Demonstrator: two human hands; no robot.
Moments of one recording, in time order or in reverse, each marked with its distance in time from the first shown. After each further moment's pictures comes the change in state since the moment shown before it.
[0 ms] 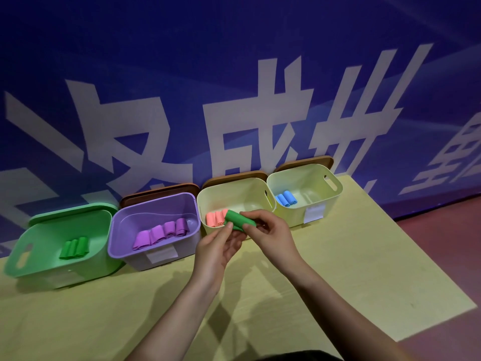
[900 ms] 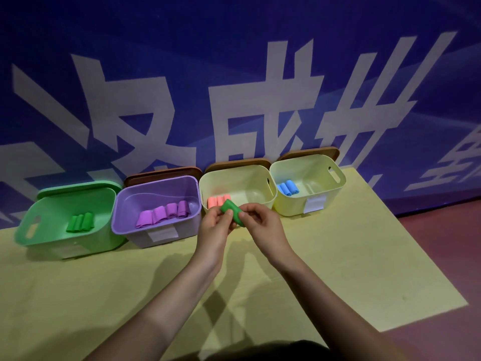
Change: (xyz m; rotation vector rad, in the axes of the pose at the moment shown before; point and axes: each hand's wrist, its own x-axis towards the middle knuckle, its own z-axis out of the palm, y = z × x) left_hand 0.002 -0.007 0.008 0.196 0.093 0.183; right_hand -0.007 0.000 0.010 0.022 -0.059 0.145
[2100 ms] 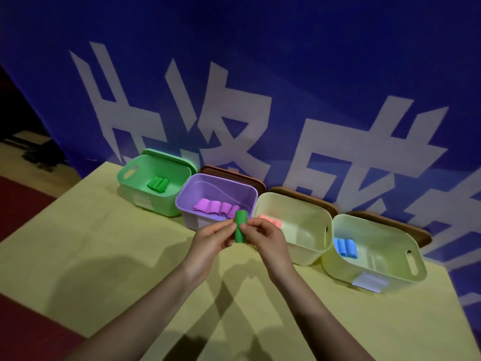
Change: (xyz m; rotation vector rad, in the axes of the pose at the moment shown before) left_hand -0.011 0.013 -0.053 -0.129 0.278 0.039; right_hand 0.043 -0.008 0.043 0.061 -0.409 0.118
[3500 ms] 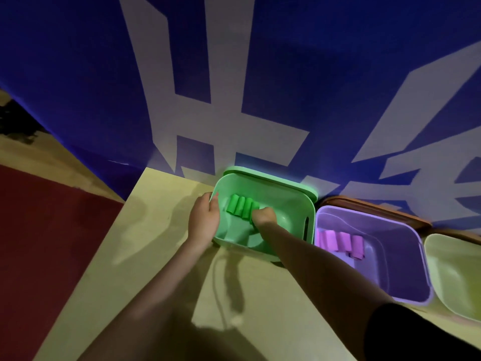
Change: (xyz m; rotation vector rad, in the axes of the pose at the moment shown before) left_hand 0.361 0.052 -0.385 0.783 0.232 0.044; right_hand 0.347 0.142 0.367 -0.608 0.133 0.702
